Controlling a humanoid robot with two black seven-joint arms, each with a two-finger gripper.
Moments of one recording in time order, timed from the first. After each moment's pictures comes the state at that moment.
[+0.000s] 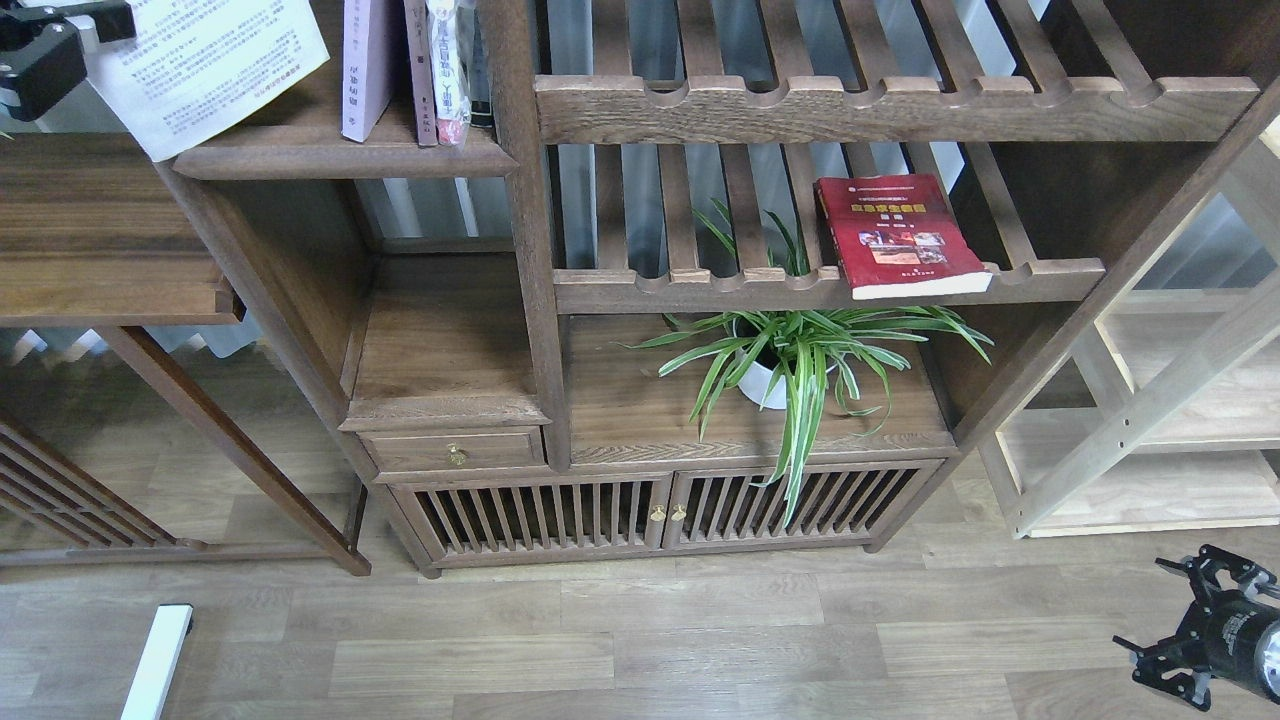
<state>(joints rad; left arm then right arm) -1.22 1.19 -0.38 -1.35 0.10 -0.49 0.20 0.44 -0.88 -0.29 0.71 -0.70 -0.05 0.49</state>
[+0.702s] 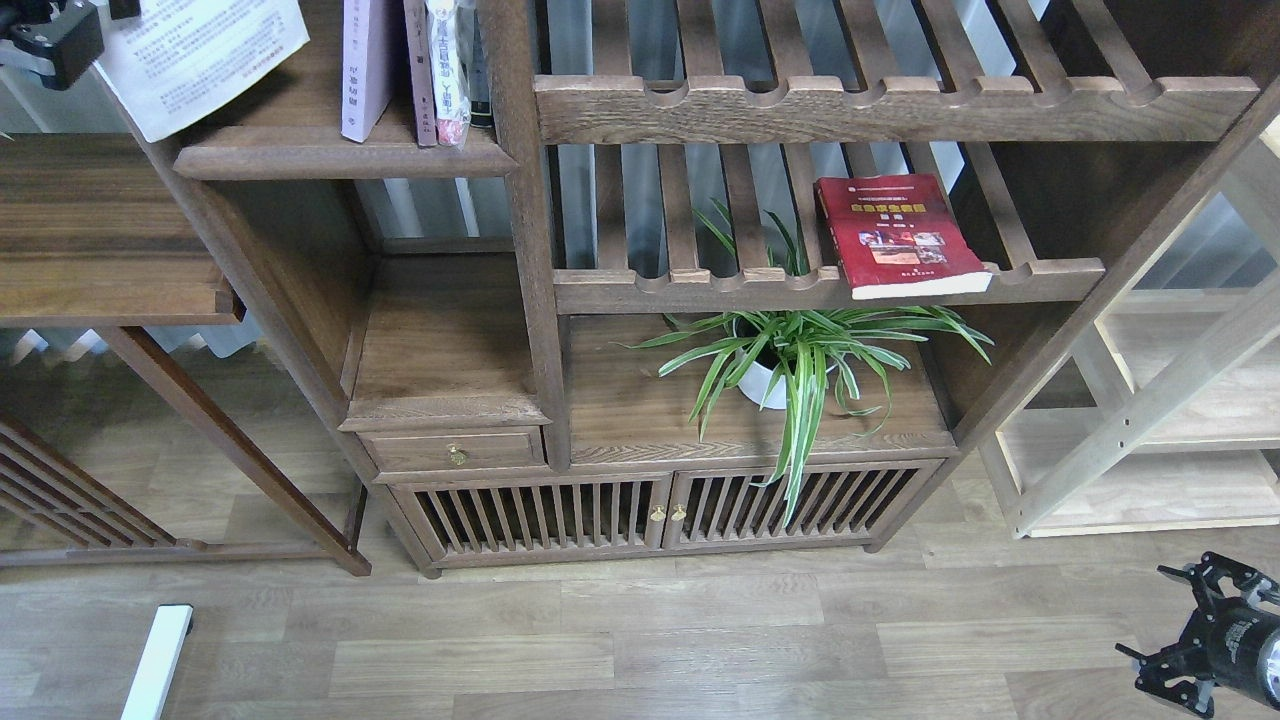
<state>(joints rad) -1.28 1.12 -0.34 -1.30 0.10 -0.31 0.26 0.43 -0.88 -0.29 0.72 -0.70 -0.05 0.49</state>
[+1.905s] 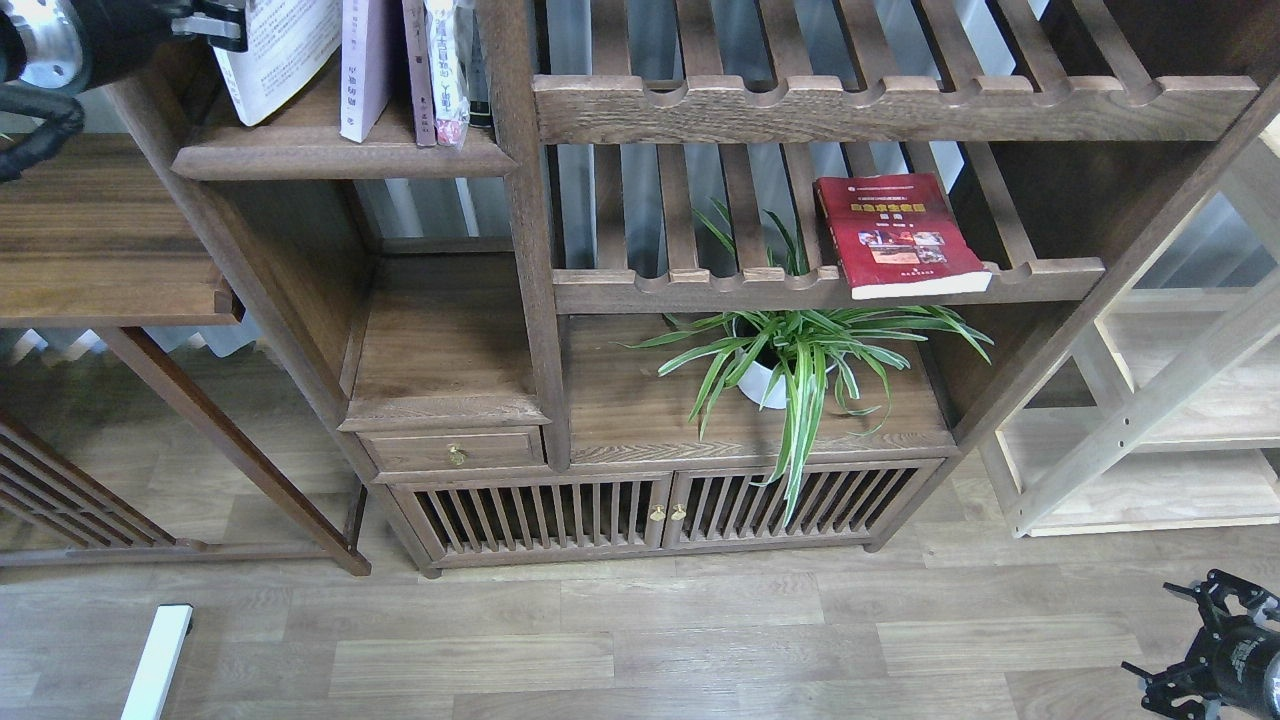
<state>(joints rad) -1.37 0.81 -0.28 -1.28 0.10 0.19 0.37 0.39 -0.88 -0.29 0.72 -0.70 -0.07 0.49</state>
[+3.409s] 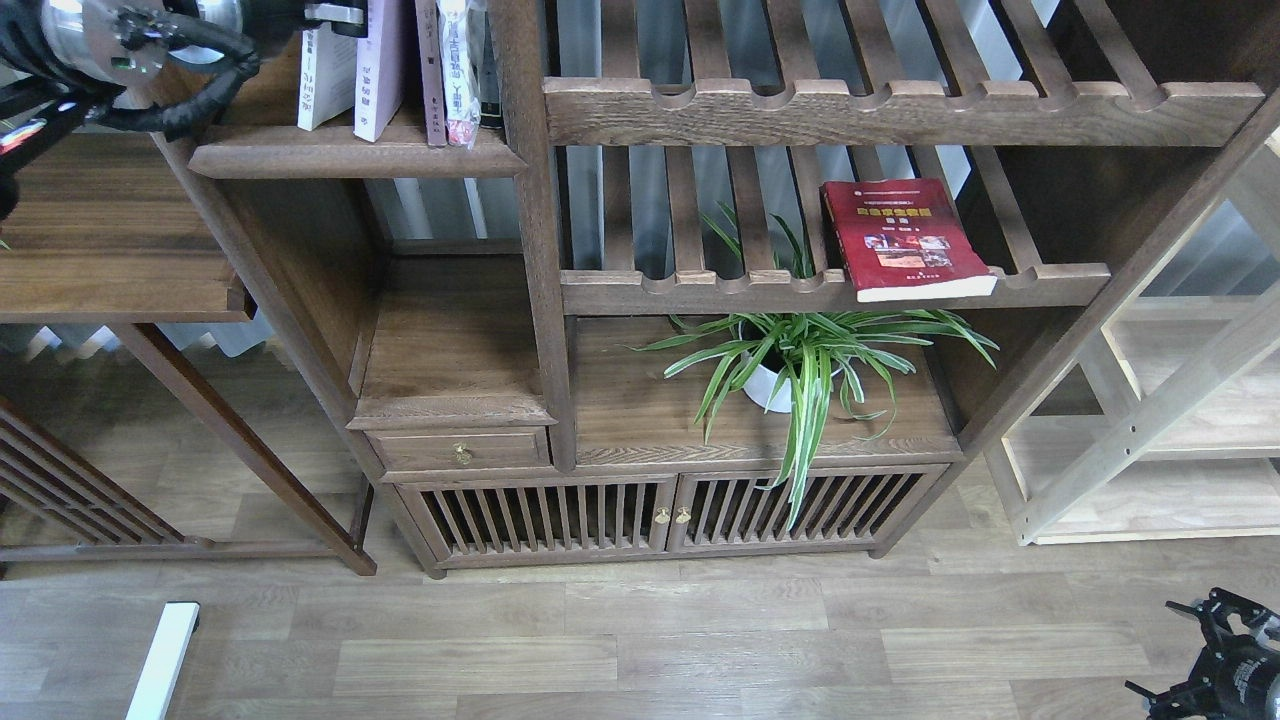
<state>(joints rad) -1.54 0.55 -0.10 -1.08 -0.08 0.33 0.47 0.36 -0.88 -0.29 0.73 -0.70 -0.09 0.49</state>
